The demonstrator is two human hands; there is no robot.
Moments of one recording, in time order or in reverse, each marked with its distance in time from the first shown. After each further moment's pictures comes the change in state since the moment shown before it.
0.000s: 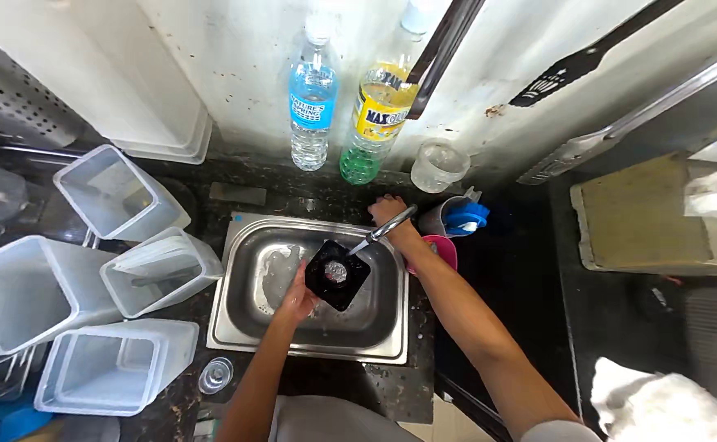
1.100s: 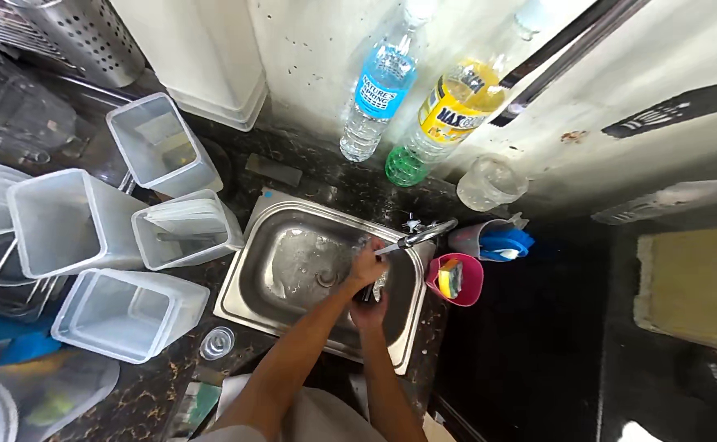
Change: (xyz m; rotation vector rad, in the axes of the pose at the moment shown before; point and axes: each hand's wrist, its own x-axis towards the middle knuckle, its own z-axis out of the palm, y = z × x) left_hand 0.086 -0.031 0.082 0.894 0.007 0.524; right_hand -0.131 -0.109 0.195 2.749 0.125 0.809
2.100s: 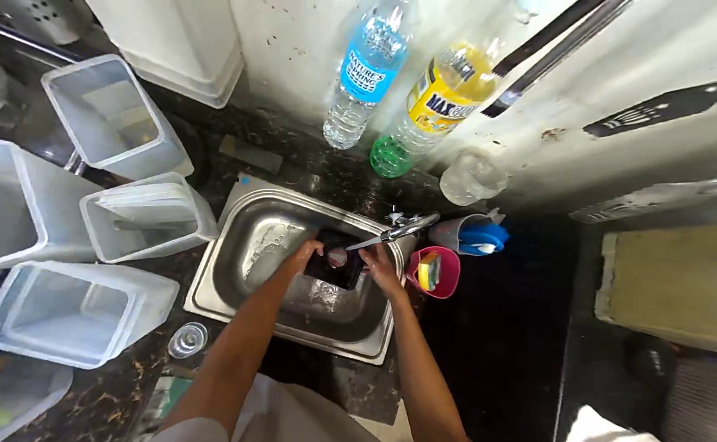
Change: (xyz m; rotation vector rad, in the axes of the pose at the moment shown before) left_hand -0.013 -0.050 -0.087 -0.522 -0.177 -0.384; right_hand 0.016 -0.109 0.071 -1.506 -0.332 -0.303
